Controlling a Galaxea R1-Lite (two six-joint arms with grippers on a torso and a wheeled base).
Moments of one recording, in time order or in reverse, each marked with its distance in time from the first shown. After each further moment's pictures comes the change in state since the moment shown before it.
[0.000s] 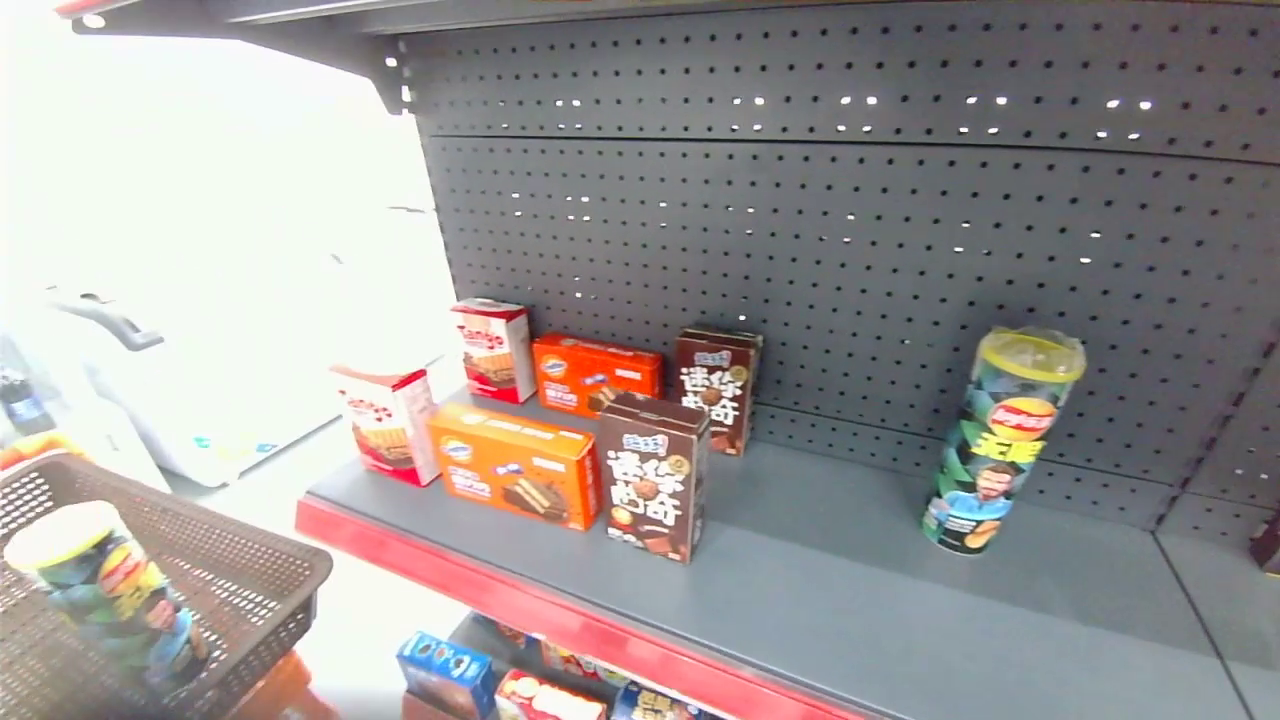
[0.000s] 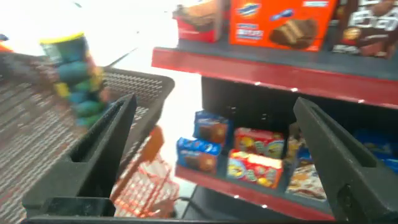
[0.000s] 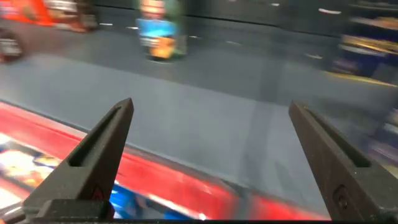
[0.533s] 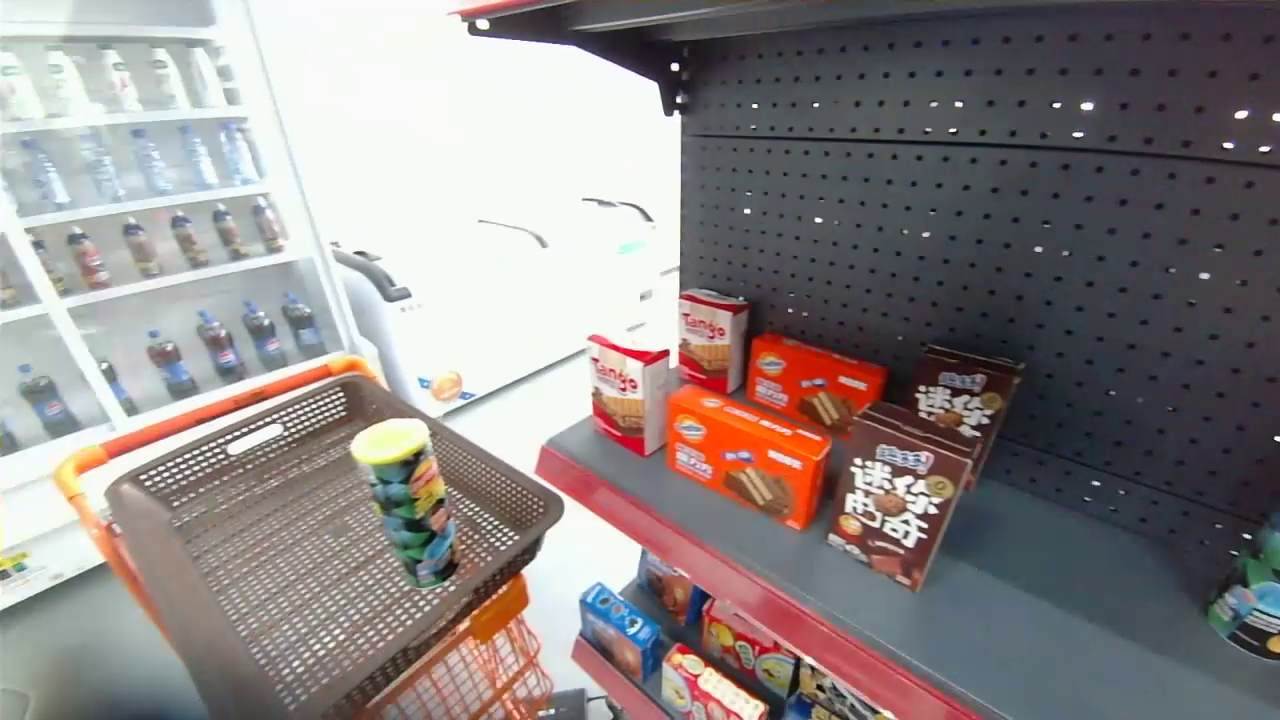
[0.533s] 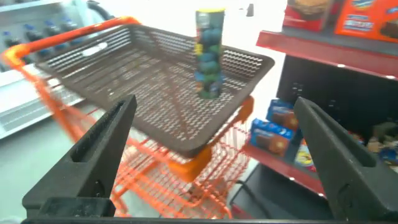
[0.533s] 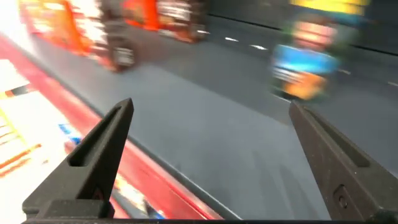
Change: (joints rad) left arm 0.000 0.000 0.000 0.000 -0.001 0.001; right arm 0.001 0.000 0.000 0.000 0.000 0.001
